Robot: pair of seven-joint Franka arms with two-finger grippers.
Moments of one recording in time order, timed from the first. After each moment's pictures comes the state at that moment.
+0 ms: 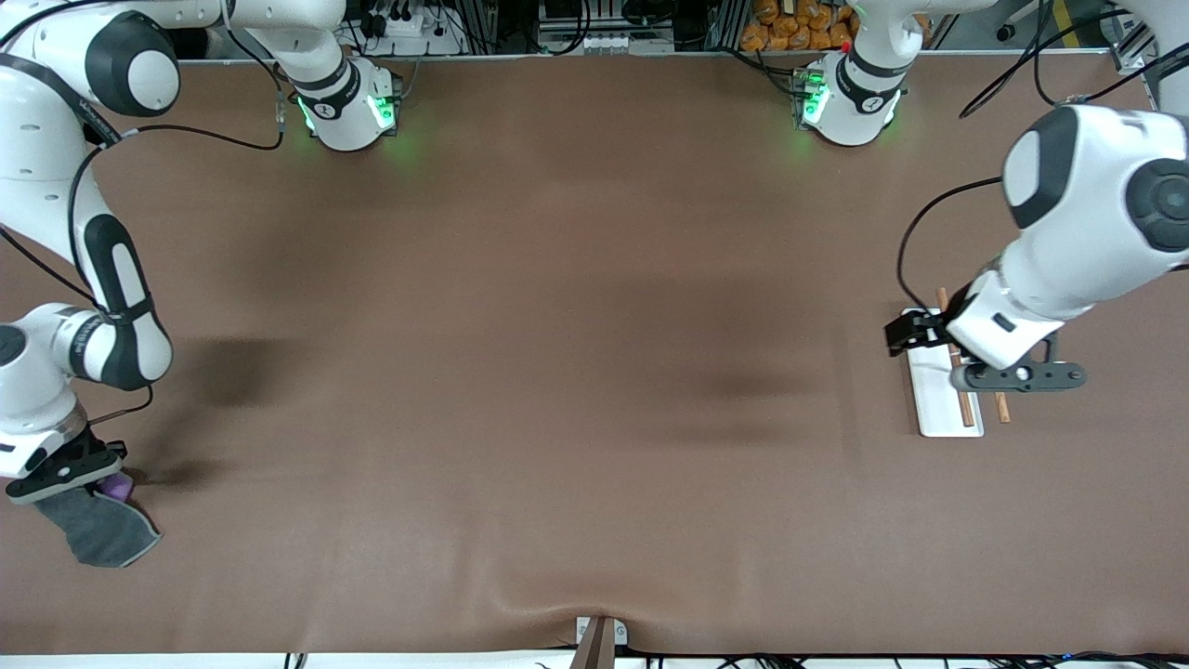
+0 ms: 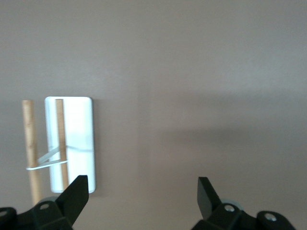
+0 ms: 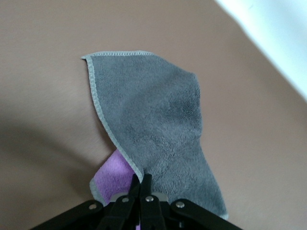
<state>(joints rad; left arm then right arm) -0.07 0.21 -0.14 -1.70 0.00 1.95 -0.21 -0.33 0.87 -0.06 -1.46 -0.18 2.72 -0.82</state>
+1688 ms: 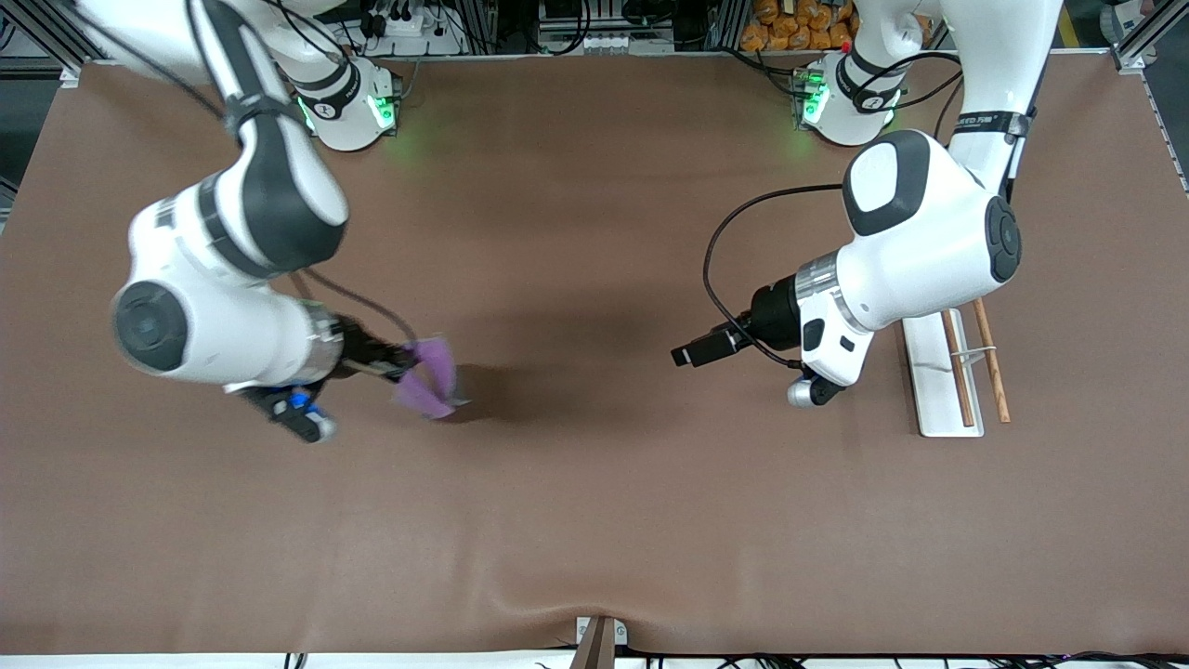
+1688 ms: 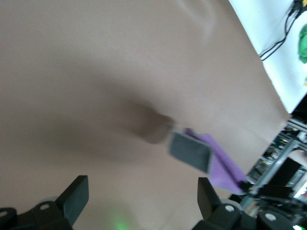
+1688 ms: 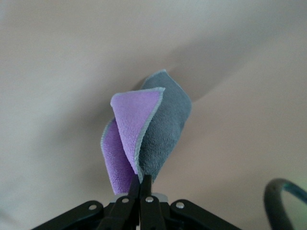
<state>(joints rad) -0.30 0.35 -0.14 -1.59 -0.72 2.15 -0.66 0.34 0.53 0.00 -1.24 0.33 1.63 0.95</state>
